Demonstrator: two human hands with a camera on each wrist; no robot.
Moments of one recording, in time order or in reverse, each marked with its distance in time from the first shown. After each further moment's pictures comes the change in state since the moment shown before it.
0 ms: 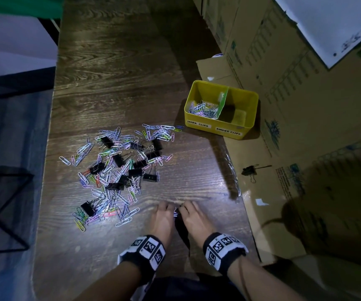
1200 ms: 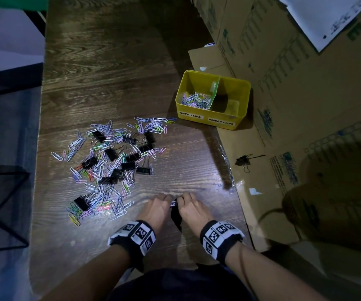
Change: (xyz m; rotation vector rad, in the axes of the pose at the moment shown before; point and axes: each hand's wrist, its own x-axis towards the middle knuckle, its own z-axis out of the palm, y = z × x) left_hand 0.009 0.002 -0.010 0.175 -0.004 0.181; right_hand -0.004 0.000 -0.015 -0.237 -0.097 0.005
